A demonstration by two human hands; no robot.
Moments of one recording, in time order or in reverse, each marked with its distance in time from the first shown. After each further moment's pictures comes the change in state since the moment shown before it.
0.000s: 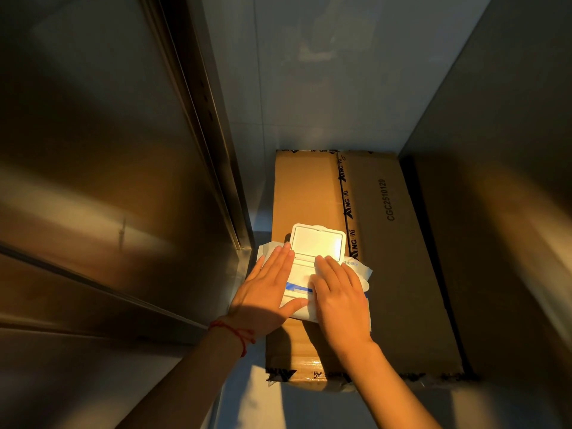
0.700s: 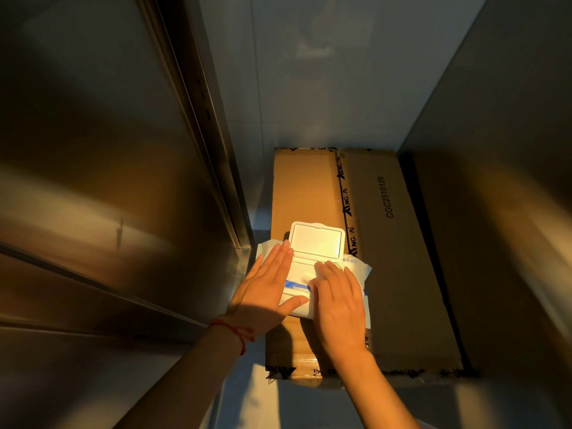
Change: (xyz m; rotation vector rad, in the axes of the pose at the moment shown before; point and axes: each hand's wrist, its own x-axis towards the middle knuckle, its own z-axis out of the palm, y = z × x) left_hand 0.000 -0.001 0.001 -0.049 0.006 0.004; right_hand -0.014 -0.004 0.018 0.068 0.178 0.075
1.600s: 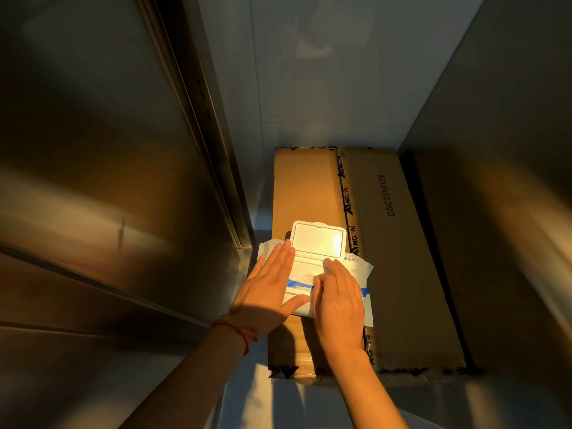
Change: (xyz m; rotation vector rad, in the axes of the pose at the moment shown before) left_hand -0.002 0.003 -0.003 -0.009 -0.001 -0.004; right_hand 0.005 -0.016 -0.004 0.101 -0.001 0.236
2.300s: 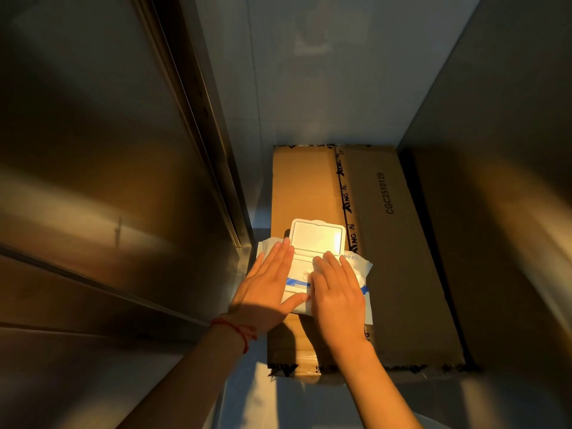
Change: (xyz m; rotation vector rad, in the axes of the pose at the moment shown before) left_hand -0.001 0.001 -0.001 0.050 0.003 0.015; right_hand 0.008 0.010 -0.001 -0.180 0.000 -0.280
